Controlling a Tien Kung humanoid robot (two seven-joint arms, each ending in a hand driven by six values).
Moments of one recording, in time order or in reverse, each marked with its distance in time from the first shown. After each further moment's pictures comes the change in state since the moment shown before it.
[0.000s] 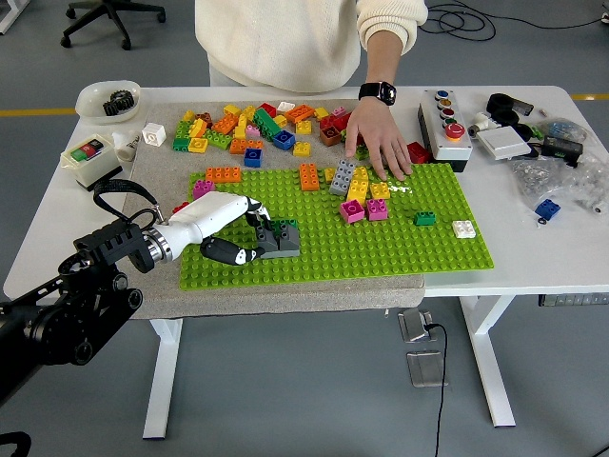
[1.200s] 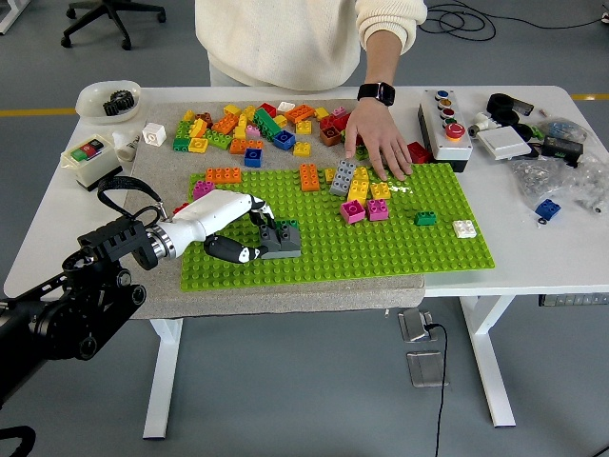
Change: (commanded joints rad) left arm -0.023 -0.012 0.010 0.026 -0.013 0.000 -0.017; right arm 0.002 0.000 -0.003 0.000 0.001 0.001 0.000
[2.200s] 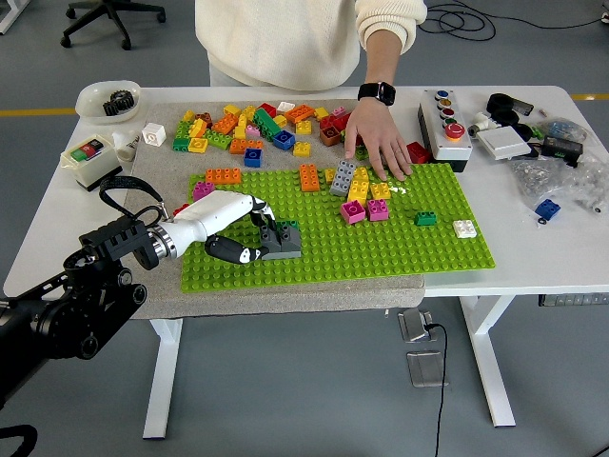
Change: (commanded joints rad) left arm -0.003 -0.004 -0.003 0.010 0.011 -0.012 -0.003; right arm 0.000 0.000 0.002 0.000 0.001 0.001 0.000
